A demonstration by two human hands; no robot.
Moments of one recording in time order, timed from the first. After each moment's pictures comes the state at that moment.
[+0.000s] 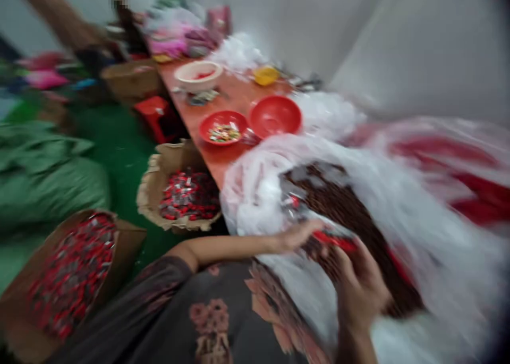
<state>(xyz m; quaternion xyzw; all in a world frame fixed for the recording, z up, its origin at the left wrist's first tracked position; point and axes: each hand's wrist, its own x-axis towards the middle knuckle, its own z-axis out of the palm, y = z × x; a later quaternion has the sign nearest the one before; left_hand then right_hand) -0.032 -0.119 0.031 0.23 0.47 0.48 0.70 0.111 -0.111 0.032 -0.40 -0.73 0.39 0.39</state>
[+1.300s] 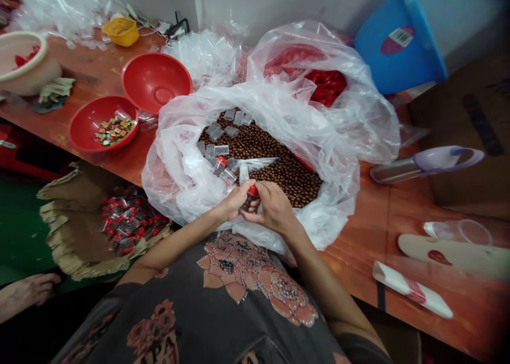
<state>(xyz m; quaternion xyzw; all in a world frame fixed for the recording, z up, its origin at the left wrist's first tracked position) -0.018 -0.107 0.003 0.19 0.44 0.36 0.80 0.127 -0.090 -0.001 -0.33 -0.90 0.16 0.24</state>
